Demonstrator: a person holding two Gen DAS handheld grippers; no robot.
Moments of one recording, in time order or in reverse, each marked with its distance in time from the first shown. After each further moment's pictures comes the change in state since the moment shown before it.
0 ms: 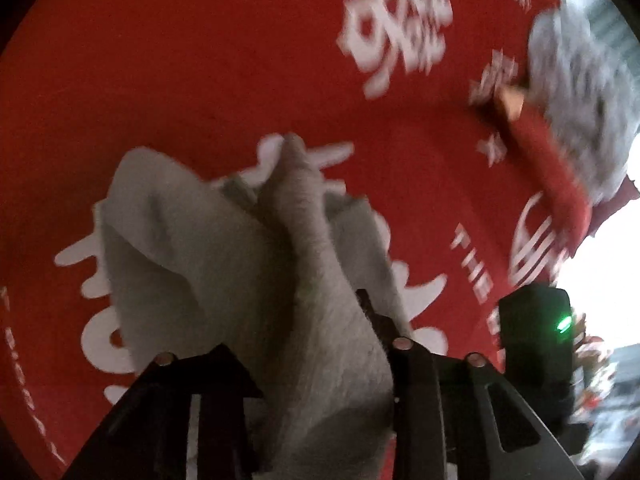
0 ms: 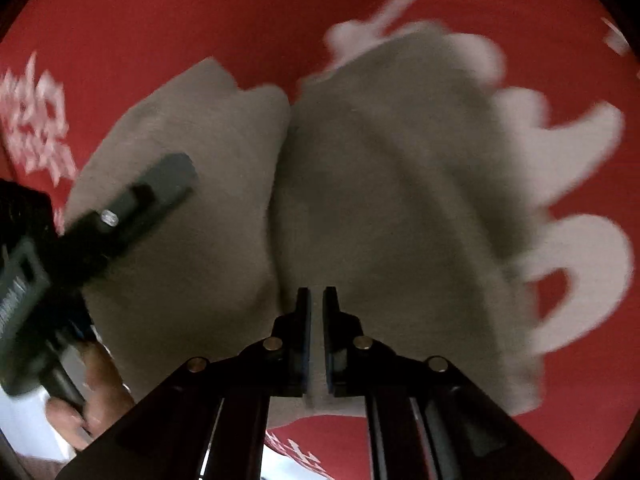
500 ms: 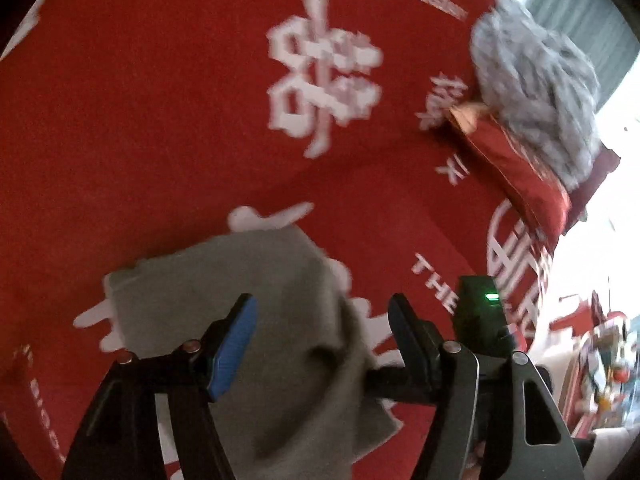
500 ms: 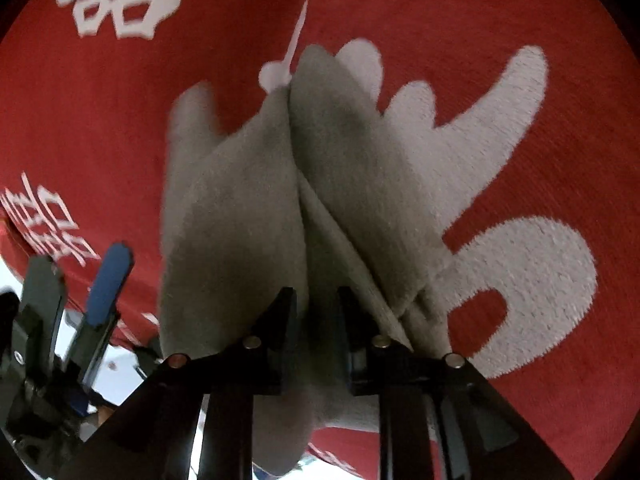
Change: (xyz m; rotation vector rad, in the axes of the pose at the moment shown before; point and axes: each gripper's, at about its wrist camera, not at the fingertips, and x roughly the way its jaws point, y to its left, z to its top) left arm -0.073 -0.018 -0.001 0.084 -0.214 0.002; right arm -0.022 -0.062 0.027 0.226 -0.061 0.192
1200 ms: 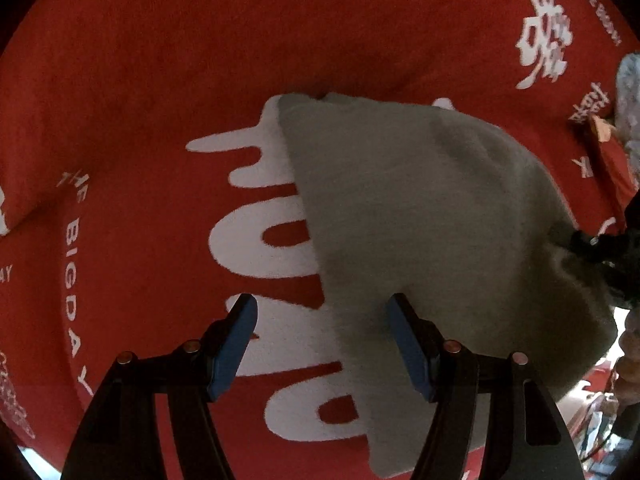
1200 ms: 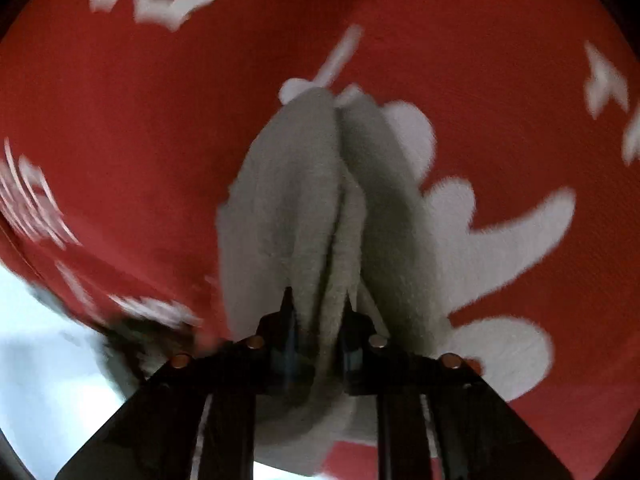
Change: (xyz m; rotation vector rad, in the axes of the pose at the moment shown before) left arm 0.017 0.124 -0.096 -0.299 0.223 0.211; right arm -0.009 0.076 0.008 -0.311 0.047 -0.204
